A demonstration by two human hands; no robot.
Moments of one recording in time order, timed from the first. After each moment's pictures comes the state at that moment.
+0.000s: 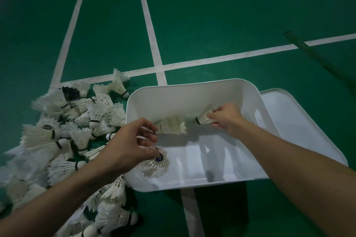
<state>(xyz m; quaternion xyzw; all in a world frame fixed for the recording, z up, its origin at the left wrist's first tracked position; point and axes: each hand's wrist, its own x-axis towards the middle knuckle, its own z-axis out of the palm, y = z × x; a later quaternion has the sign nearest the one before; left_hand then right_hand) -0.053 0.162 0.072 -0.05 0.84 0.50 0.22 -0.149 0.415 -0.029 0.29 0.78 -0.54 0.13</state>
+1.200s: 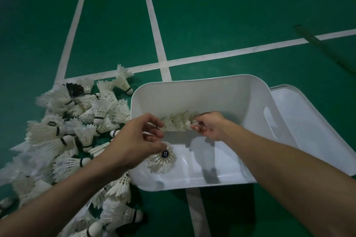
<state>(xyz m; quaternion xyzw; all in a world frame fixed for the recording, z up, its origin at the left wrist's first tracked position) -0.055 0.165 0.074 -0.07 0.83 0.51 0.21 -0.149 0.364 -0.052 0.34 0.60 -0.67 0.28</state>
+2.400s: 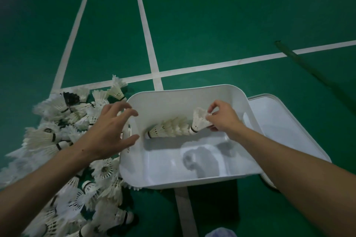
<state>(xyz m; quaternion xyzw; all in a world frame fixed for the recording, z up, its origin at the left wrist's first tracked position) -0.079 0.121 0.068 0.15 0.98 0.12 0.06 -0.131 0.424 -0.006 0.17 0.84 -0.50 0.10</state>
